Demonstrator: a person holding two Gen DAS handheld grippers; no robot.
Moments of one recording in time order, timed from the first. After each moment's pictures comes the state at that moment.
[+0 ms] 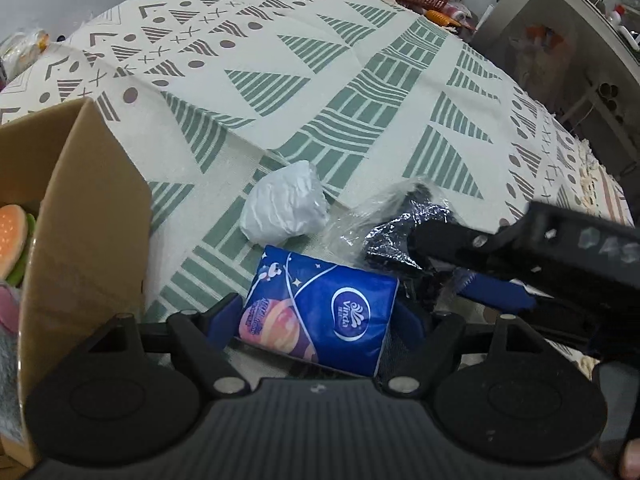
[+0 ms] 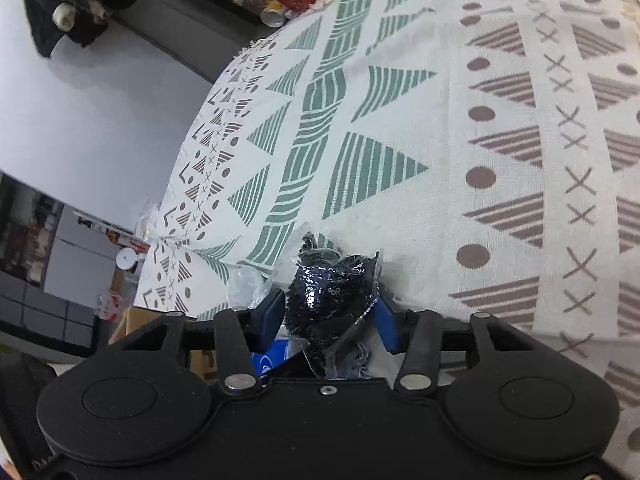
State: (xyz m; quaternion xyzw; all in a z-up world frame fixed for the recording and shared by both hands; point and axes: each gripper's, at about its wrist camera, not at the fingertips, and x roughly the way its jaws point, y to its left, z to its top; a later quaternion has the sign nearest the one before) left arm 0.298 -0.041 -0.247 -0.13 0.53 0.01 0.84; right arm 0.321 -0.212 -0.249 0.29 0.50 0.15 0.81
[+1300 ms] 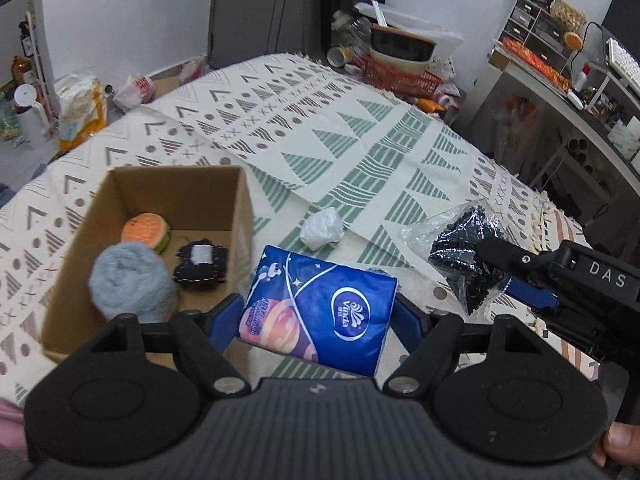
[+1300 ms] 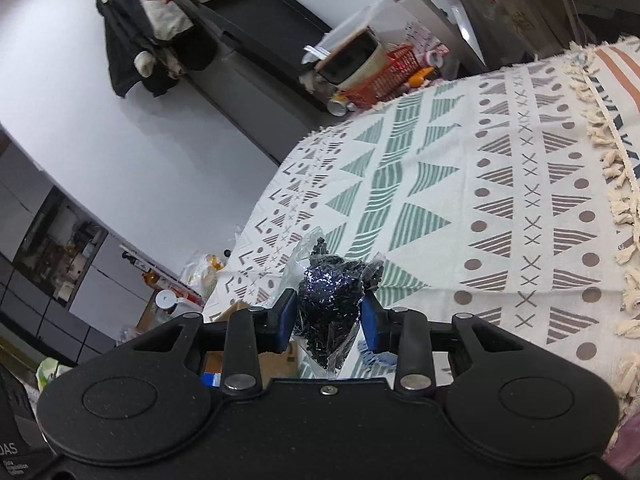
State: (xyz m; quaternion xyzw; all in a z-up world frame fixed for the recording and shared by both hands) left arm 0.170 -0.020 -0.127 -0.13 0.43 0.05 0.89; right arm 0.207 -0.226 -0.146 0.28 0.37 0.17 0.87
